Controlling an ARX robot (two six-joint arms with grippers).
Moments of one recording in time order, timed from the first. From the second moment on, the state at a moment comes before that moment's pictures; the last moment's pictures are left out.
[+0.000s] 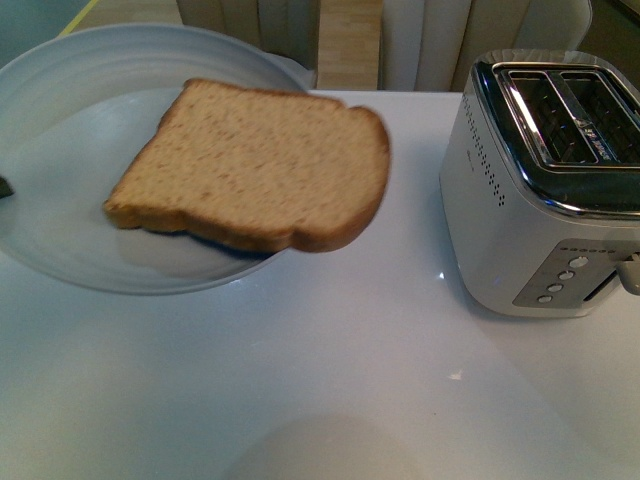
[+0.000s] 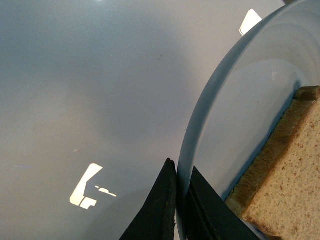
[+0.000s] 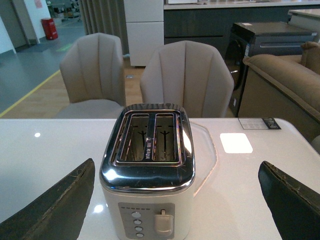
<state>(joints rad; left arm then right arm) -0.25 1.22 0.60 -0.20 0.02 -0.79 0.00 0.00 0.02 0.00 0.00 0.00</state>
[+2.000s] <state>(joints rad) -0.57 1.54 0.84 -0.05 -0.09 -1.08 0.24 1.18 0.41 0.48 -0.01 0.77</state>
